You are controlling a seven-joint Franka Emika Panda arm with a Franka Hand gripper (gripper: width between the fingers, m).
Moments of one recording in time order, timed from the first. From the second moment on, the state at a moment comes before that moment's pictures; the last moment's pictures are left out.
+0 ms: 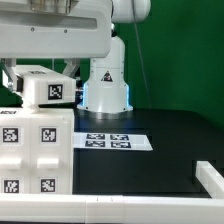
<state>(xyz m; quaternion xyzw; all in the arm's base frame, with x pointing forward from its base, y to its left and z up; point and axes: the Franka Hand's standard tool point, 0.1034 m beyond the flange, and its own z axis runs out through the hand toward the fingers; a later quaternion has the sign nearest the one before) 0.619 -0.131 0.167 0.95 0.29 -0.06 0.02</state>
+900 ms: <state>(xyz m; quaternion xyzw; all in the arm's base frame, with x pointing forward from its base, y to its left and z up) 0.619 -0.131 0.166 0.95 0.30 -0.07 0.02</state>
